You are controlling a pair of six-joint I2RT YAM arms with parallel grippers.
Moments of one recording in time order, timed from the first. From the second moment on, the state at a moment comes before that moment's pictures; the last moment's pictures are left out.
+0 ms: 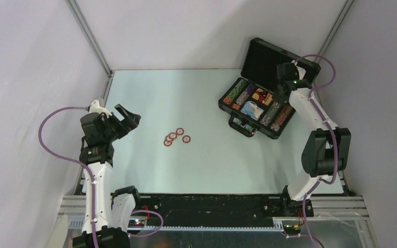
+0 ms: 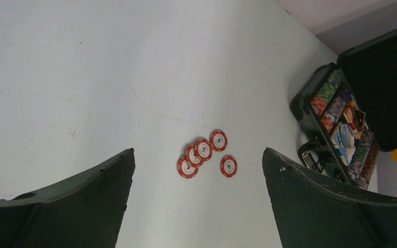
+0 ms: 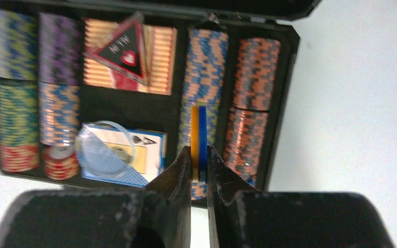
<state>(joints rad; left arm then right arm) 0.27 0.78 0.76 -0.45 0.33 -0.47 0.11 1.70 1.48 -0.74 0.36 0.49</state>
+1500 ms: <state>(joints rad) 0.27 0.78 0.76 -0.45 0.33 -0.47 0.01 1.86 1.26 0.07 -0.07 0.86</state>
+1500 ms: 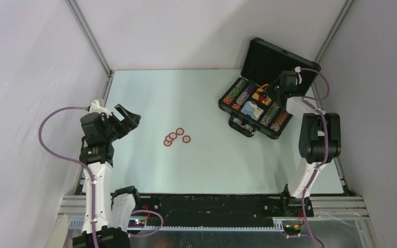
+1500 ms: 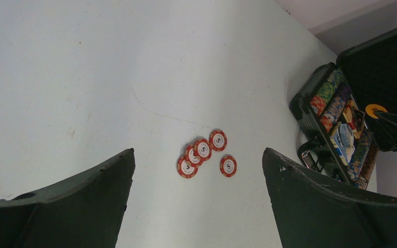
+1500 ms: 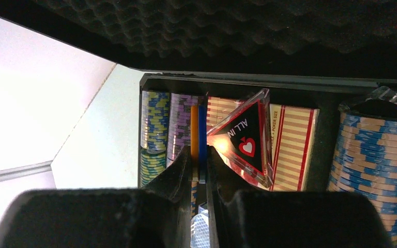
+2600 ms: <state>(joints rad) 0.27 0.78 0.76 -0.45 0.33 -0.47 -0.02 1.89 1.26 0.03 -0.04 0.86</state>
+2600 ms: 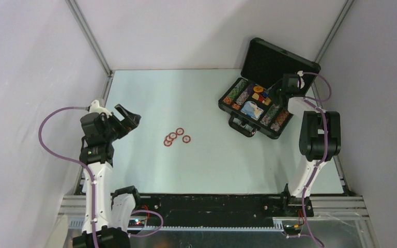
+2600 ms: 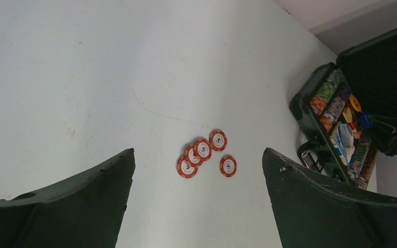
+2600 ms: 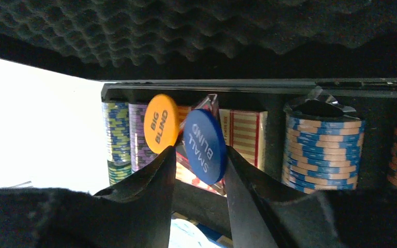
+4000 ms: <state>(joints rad) 0.27 0.78 0.76 -0.45 0.33 -0.47 0.02 1.43 1.14 -0.24 0.05 0.70</state>
